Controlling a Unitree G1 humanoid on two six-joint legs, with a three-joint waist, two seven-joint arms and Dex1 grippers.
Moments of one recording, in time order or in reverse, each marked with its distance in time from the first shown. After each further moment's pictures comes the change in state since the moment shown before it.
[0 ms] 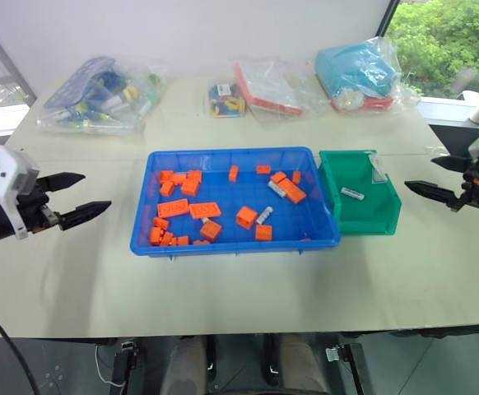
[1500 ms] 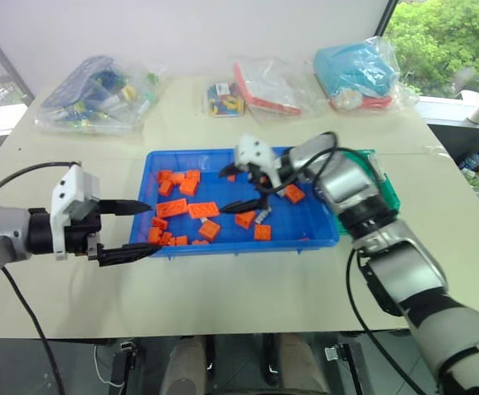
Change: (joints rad) left arm 0.027 0.034 -0.125 -0.327 -0.148 0.170 -0.150; right arm -0.517 0.730 0.676 0.005 -0.193 0.016 0.122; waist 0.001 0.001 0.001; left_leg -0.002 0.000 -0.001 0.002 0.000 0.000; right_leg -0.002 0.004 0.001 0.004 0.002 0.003
